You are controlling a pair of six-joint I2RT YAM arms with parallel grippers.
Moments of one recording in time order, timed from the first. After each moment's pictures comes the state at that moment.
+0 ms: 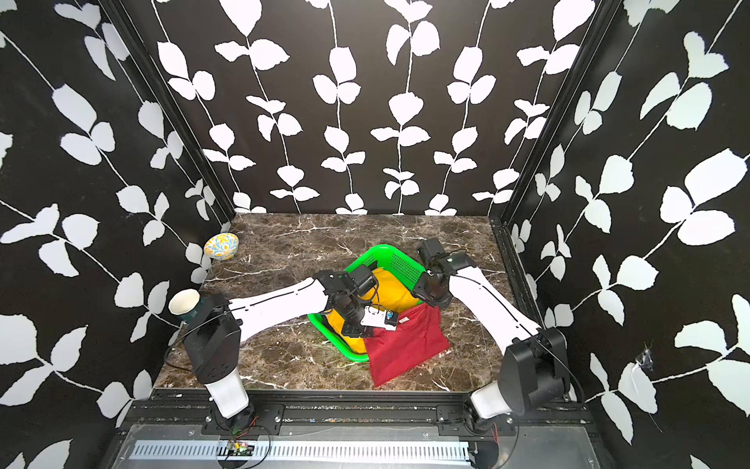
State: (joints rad) left arm -0.93 1.75 1.36 -0.90 0.36 0.86; right arm 0.40 1.45 1.24 -1.07 -0.02 0.89
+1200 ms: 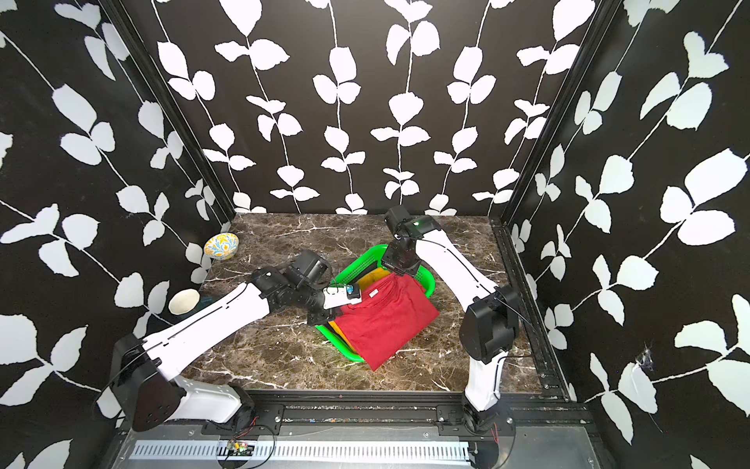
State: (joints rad) left arm -0.74 1.40 1.19 -0.89 0.28 0.72; right arm 0.51 1.87 1.82 -1.20 -0.11 0.91
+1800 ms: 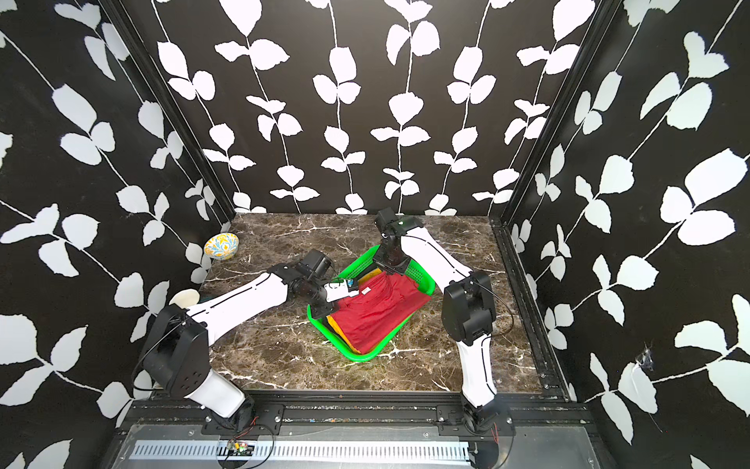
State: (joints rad) left arm -0.61 1.58 1.14 -0.75 0.20 0.71; right arm 0.52 2.08 1.93 -1.15 -0.12 0.95
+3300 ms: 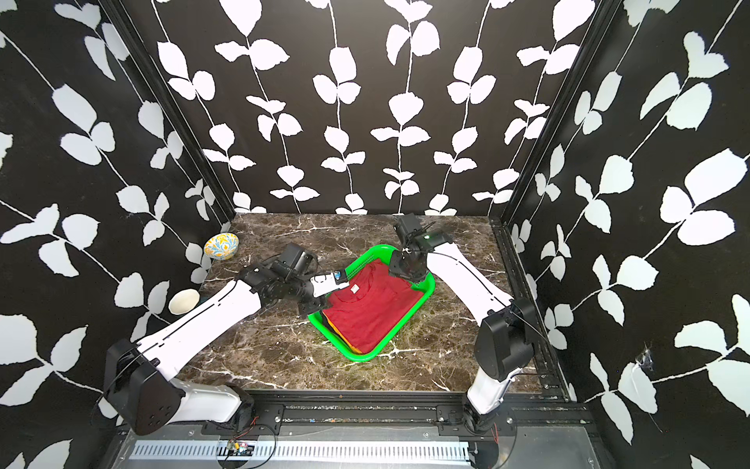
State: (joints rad) left arm -0.61 1.38 1.20 -0.84 0.23 0.68; right arm 0.50 1.71 1.54 -1.02 -0.13 0.63
